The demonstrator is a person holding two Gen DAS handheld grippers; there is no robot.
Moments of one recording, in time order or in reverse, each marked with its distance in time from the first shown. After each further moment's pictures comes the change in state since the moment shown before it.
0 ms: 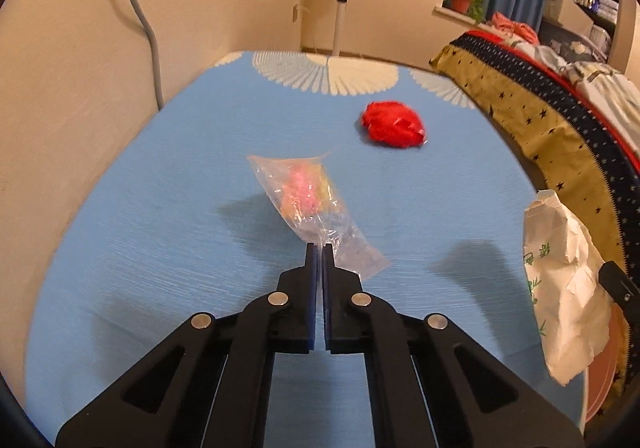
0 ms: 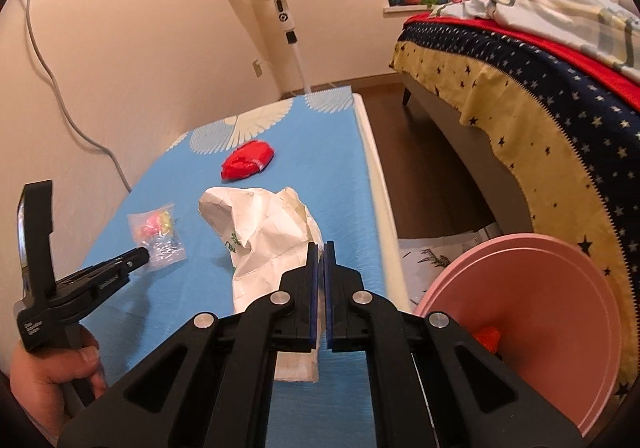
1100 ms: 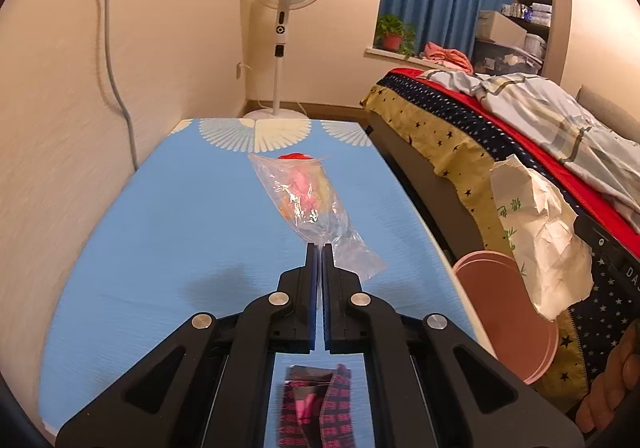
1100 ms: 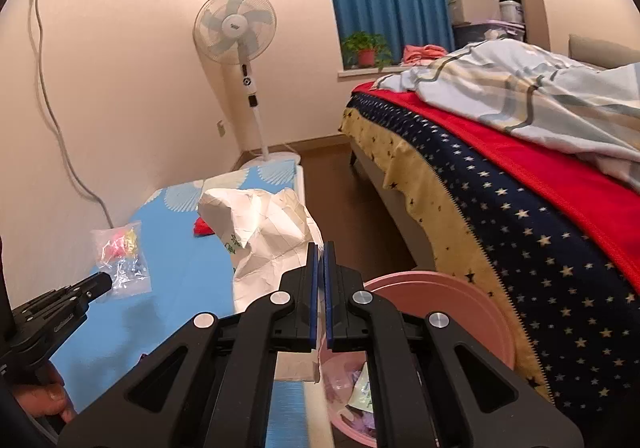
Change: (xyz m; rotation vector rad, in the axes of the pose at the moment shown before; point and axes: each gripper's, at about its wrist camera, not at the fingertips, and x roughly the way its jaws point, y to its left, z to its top) left arm -0.116 -0.056 -0.026 0.107 -0.170 -0.161; right arm -0.129 -0.028 0.002 0.008 -0.212 -0.163
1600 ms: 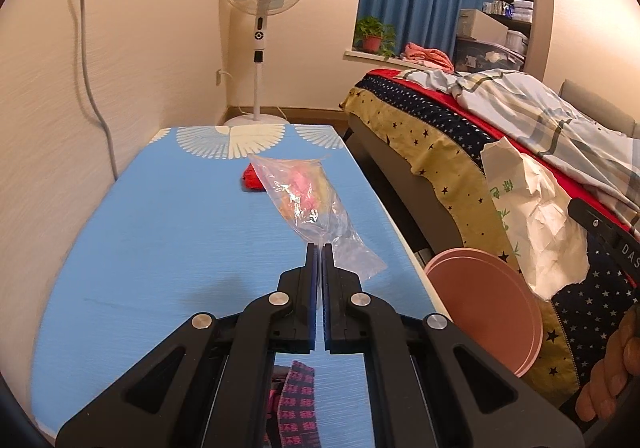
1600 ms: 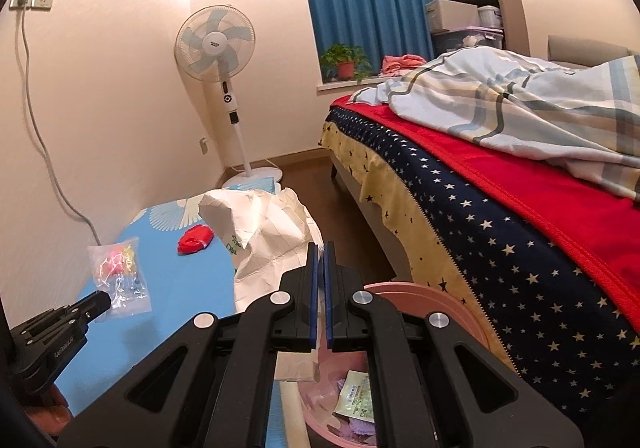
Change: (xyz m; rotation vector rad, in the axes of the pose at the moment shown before) left arm -0.006 -0.027 -0.003 0.035 -0.012 -0.049; right arm -0.013 -0.020 0.008 0.037 -0.041 -0.052
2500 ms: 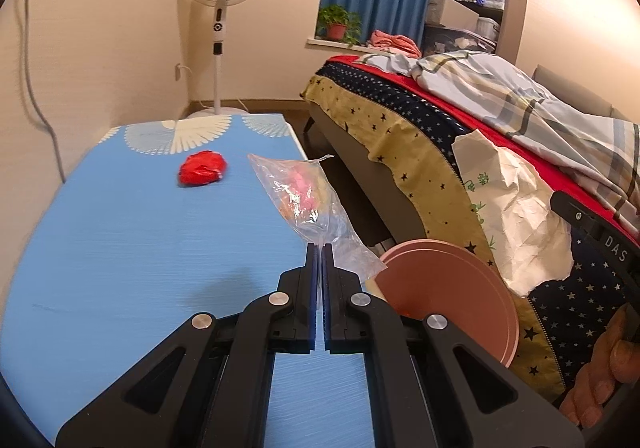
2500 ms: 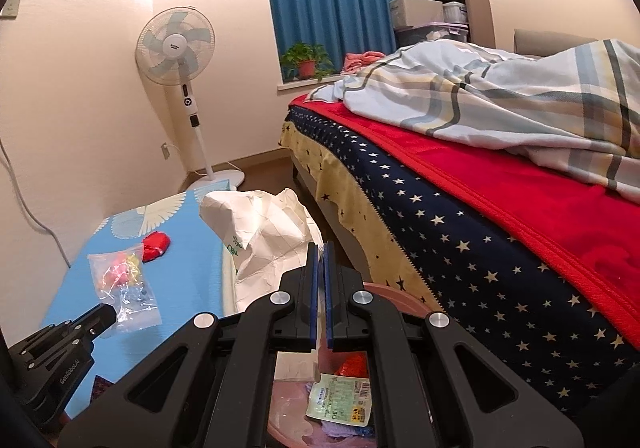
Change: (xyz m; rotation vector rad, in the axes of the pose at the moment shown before) left arm 0.033 -0.052 -0.005 0.043 0.036 -0.112; right arm 0.011 -0.032 0.000 0.047 0.005 -0.137
